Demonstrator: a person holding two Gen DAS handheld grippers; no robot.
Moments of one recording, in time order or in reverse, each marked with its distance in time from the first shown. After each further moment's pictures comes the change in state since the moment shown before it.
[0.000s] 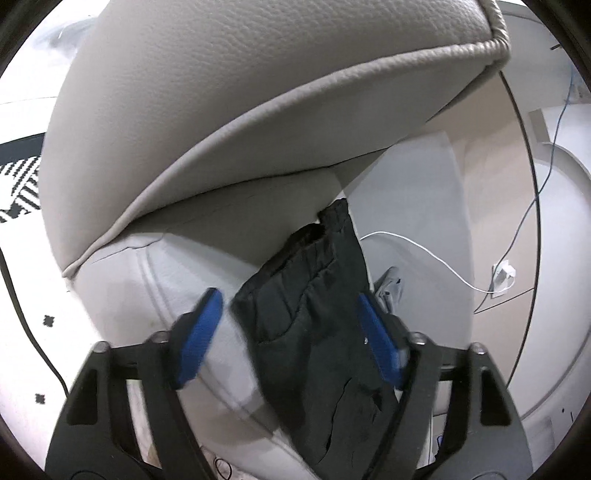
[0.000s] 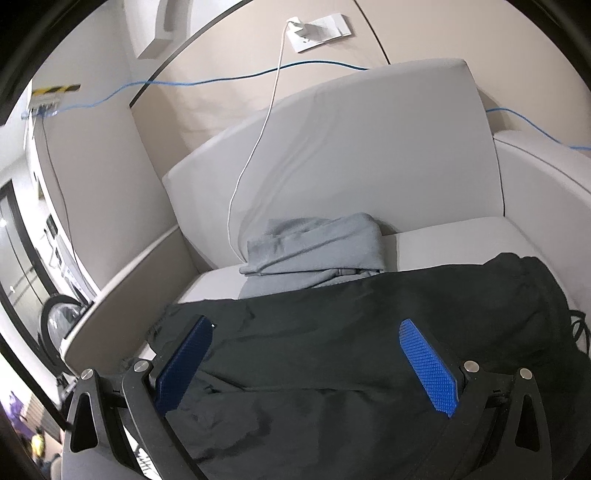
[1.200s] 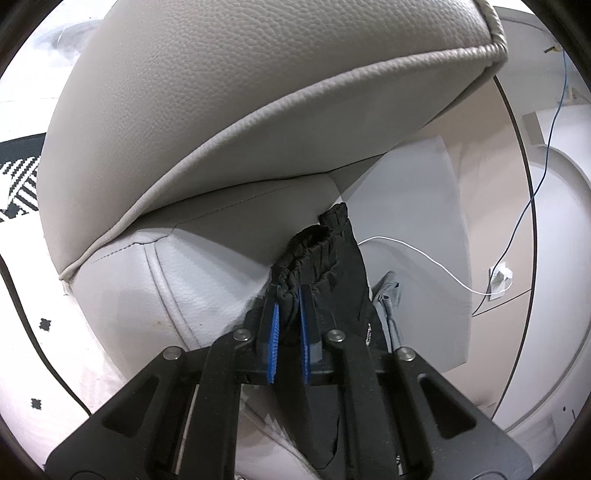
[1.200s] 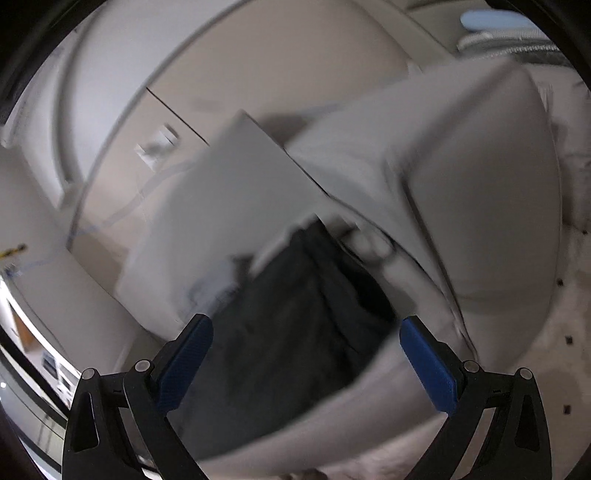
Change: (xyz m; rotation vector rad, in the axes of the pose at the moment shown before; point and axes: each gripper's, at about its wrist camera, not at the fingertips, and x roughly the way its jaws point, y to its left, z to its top) left arm -0.014 -0.008 -0.009 0.012 -0.033 -0.014; right arm -0.219 -0.212 -0.131 0.495 -0.171 -0.177
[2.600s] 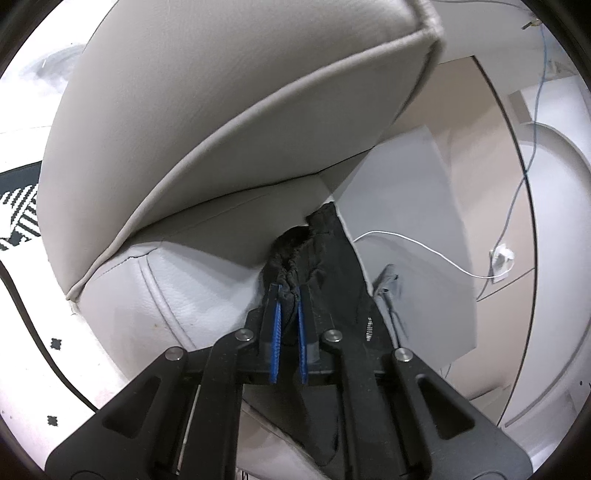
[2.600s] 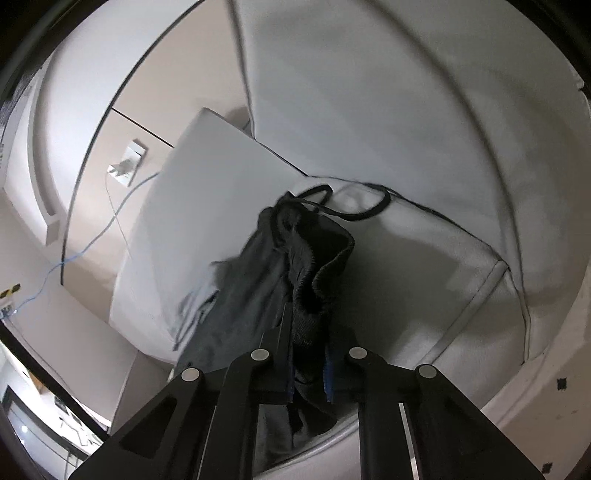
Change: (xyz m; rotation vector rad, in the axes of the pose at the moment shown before) left arm -0.006 -0.021 0.007 0.097 -0.006 -0.011; right arm 0.084 -0.045 -0.035 0.167 -0.043 0.043
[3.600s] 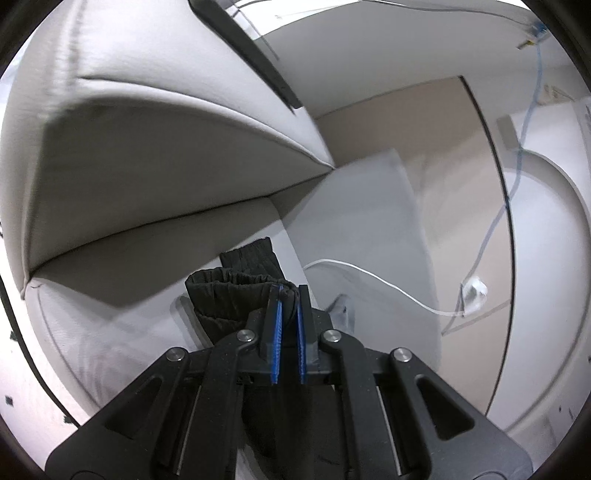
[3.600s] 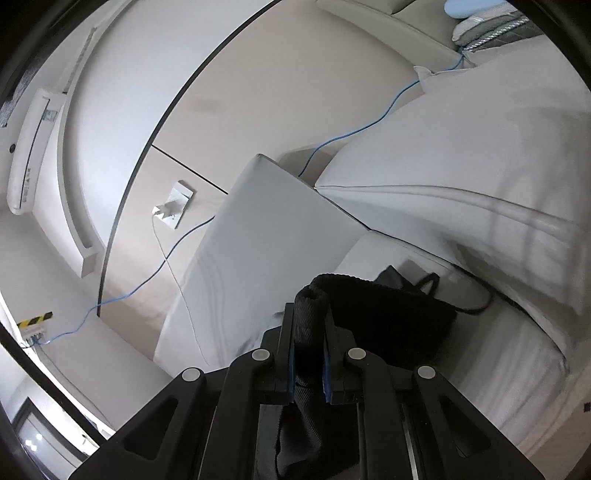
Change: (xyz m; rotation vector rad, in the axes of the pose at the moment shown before) left arm 0.017 -0.101 0.068 -0.088 -0.045 -0.048; right arm -0.016 0.108 0.087 0.002 -0.109 0.111
